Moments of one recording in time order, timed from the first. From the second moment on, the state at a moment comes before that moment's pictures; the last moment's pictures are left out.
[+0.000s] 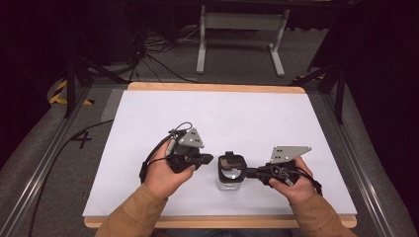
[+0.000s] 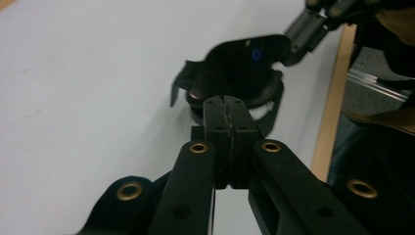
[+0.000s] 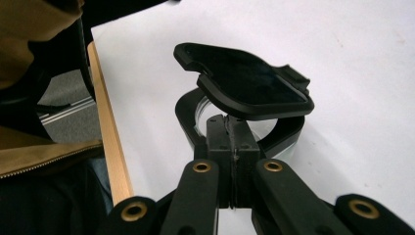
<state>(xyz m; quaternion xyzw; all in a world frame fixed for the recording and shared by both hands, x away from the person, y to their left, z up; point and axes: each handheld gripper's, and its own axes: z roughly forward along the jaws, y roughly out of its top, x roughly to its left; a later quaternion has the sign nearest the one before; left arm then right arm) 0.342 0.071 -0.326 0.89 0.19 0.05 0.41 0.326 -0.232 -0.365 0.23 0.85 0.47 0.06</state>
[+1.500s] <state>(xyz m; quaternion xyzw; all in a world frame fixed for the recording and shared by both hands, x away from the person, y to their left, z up) 0.328 0.028 -0.379 0.87 0.20 0.03 0.44 0.358 -0.227 -0.349 0.26 0.79 0.54 0.11</state>
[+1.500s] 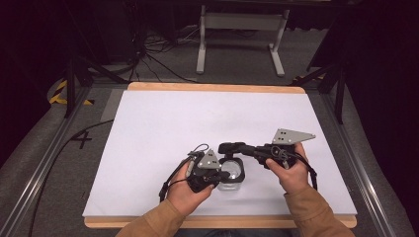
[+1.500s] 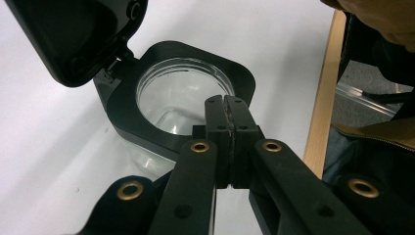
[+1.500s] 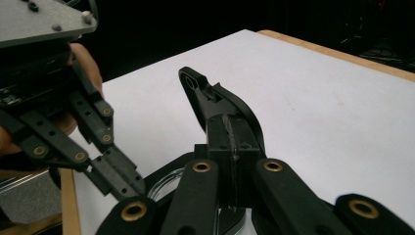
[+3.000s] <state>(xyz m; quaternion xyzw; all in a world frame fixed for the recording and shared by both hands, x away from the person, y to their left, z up) 0.328 0.042 -0.372 0.86 0.19 0.02 0.47 0.370 -0.234 -0.350 0.28 0.79 0.53 0.12</state>
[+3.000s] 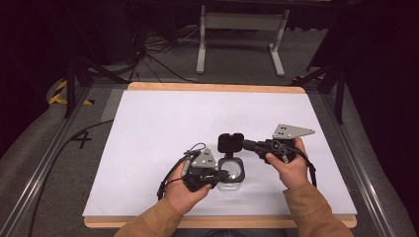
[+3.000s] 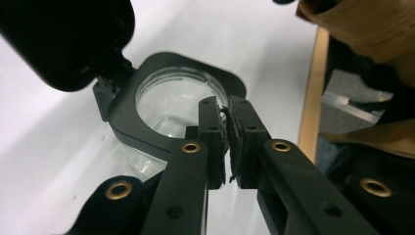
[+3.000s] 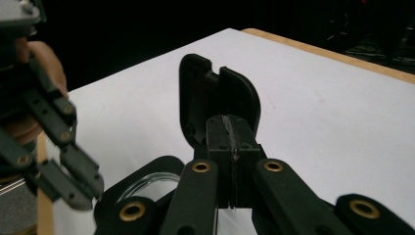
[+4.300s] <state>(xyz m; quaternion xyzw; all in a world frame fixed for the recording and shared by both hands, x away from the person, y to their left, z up) 0.409 0.177 -0.418 0.86 0.34 0.06 0.38 0.396 -0.347 -0.392 0.42 0.81 0.38 0.16</state>
